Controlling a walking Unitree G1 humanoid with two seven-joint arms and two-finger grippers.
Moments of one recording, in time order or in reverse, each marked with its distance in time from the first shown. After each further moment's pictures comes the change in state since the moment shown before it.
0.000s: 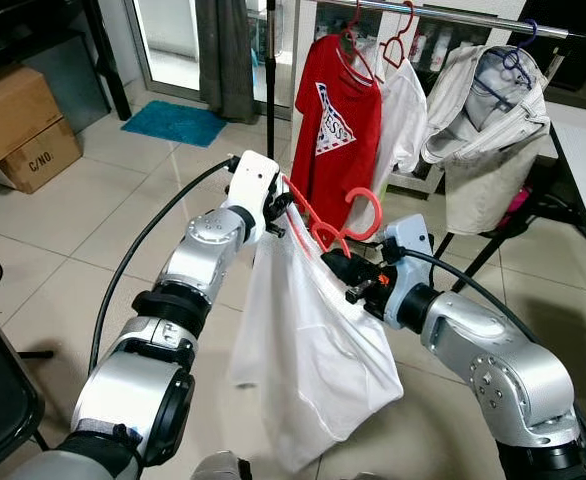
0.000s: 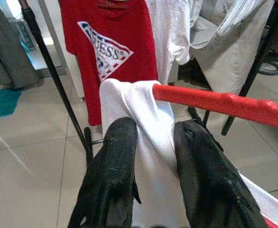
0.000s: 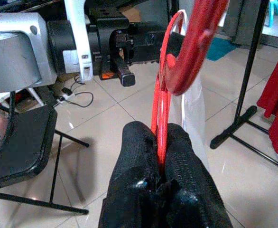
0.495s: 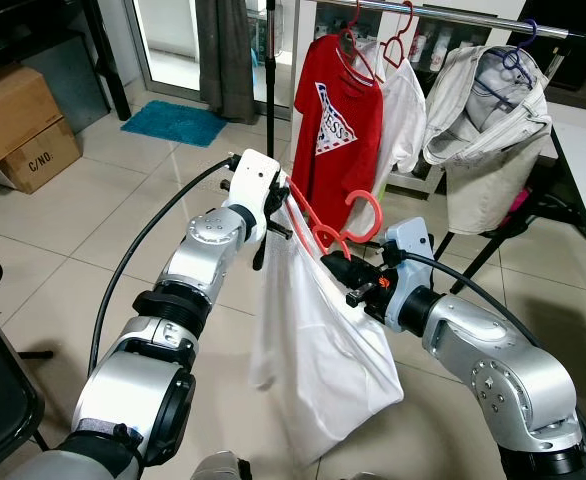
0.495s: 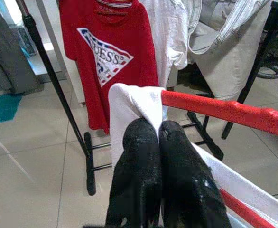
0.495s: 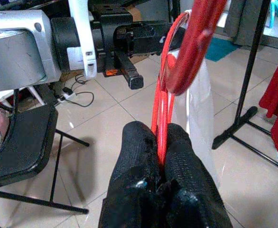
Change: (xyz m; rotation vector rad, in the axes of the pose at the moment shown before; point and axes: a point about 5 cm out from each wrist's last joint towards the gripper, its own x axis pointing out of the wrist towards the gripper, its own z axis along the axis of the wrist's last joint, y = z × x) left arm 0.000 0.000 0.001 0.006 -0.021 -0.001; right arm -0.001 0.001 -0.001 -0.004 -0.001 0.004
